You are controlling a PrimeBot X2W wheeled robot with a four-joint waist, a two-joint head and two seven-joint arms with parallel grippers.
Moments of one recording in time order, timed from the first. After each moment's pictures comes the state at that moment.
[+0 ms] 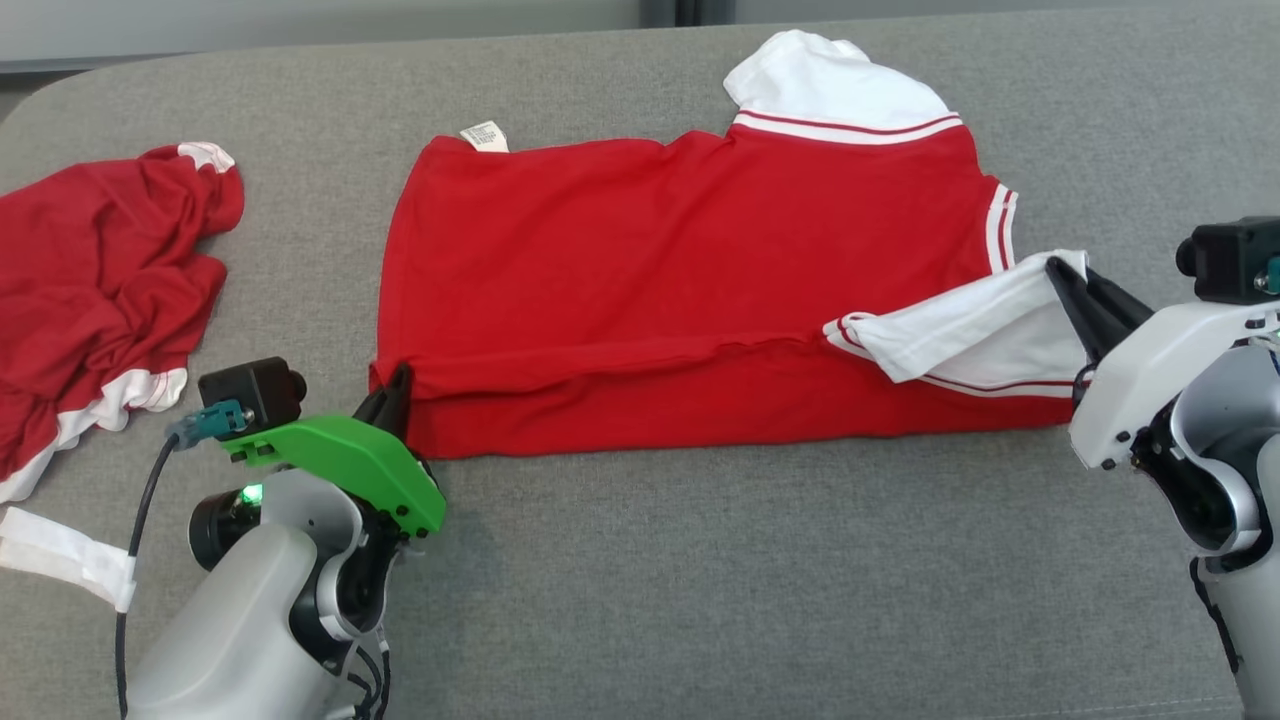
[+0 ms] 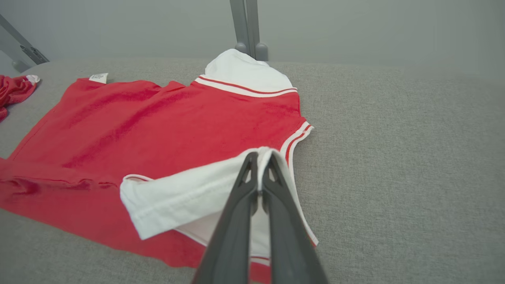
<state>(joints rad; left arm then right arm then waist) -0.46 0.35 -0.61 0.34 -1.04 0.22 0.02 -0.32 -0.35 0.05 -0.02 0.43 0.13 0.47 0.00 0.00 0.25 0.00</state>
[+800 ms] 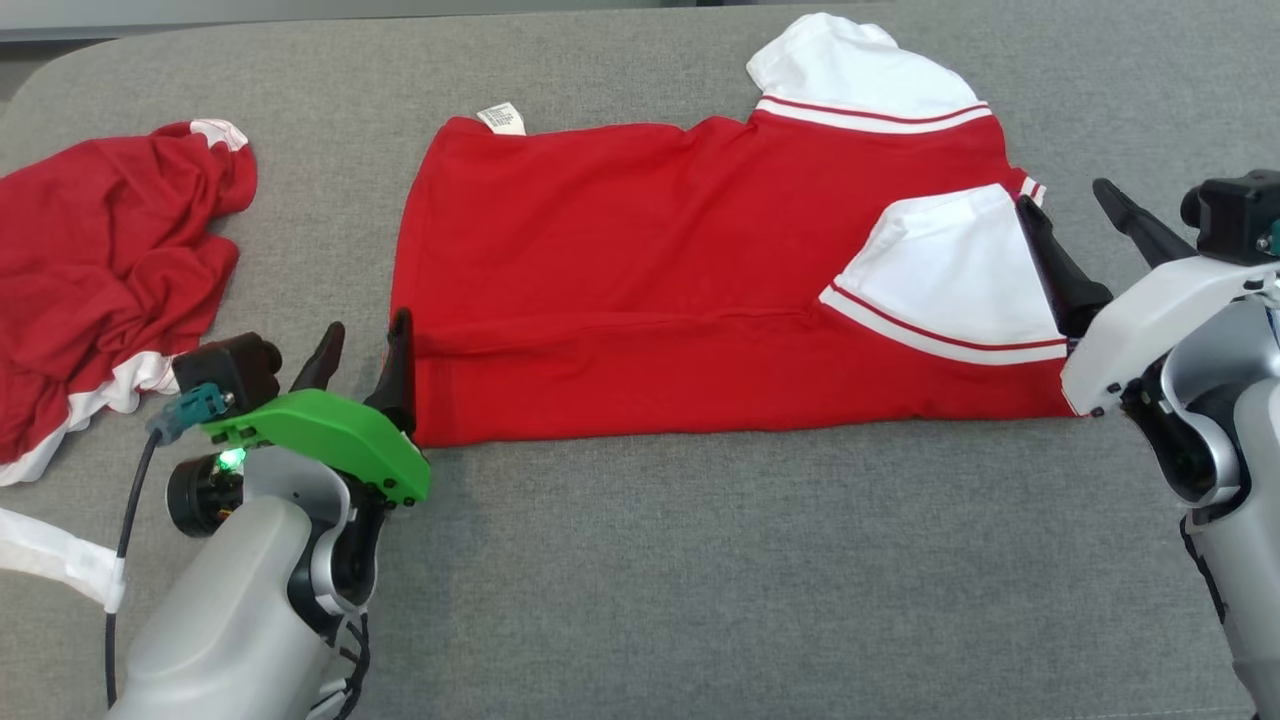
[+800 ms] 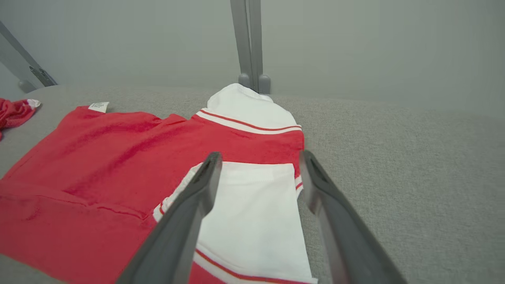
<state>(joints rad) -0.53 0.33 -0.60 0.45 -0.99 0.17 -0.13 -0.45 -0.36 0.11 0.15 0.42 0.13 0.26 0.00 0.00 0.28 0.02</state>
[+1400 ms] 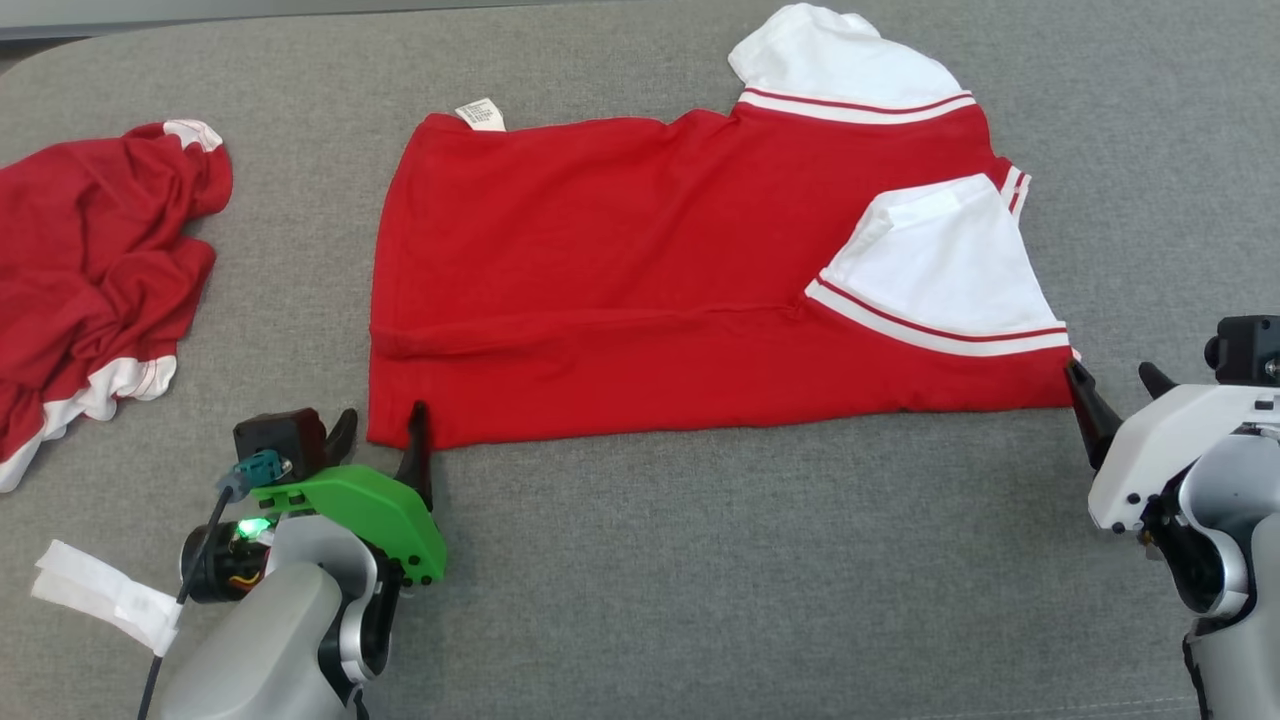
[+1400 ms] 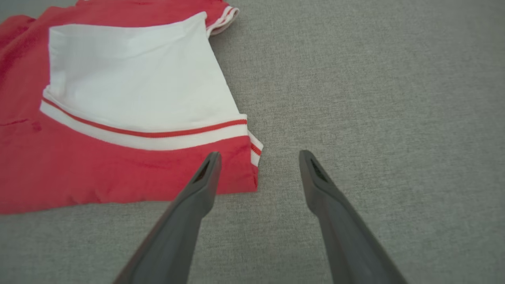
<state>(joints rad) -0.47 0.33 -0.69 0.52 -0.90 0.24 -0.13 -0.23 -0.19 -0.16 0.09 0.27 0.13 0.50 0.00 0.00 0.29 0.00</state>
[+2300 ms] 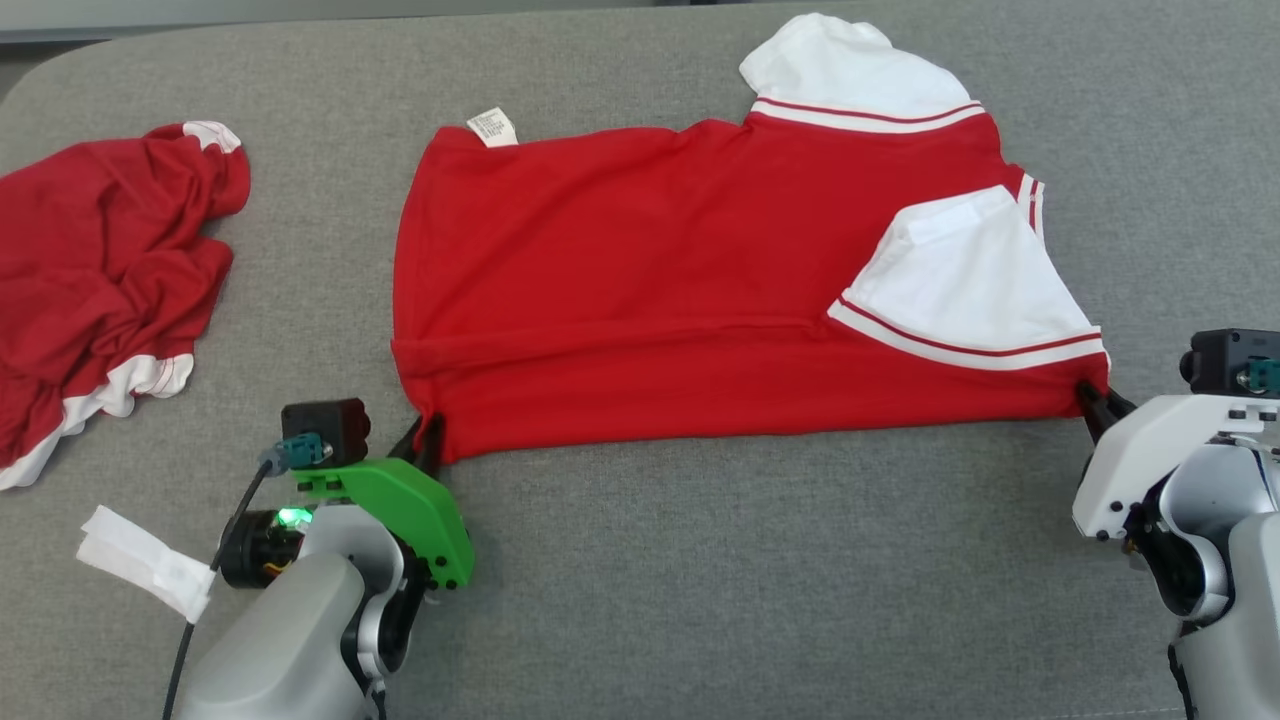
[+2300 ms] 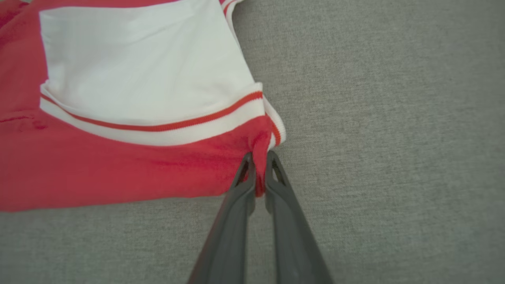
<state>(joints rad) -0.52 0.30 -0.76 0.61 -0.91 0.16 -0.04 -0.26 -0.17 -0.16 0.22 0.26 0.13 0.46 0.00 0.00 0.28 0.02</state>
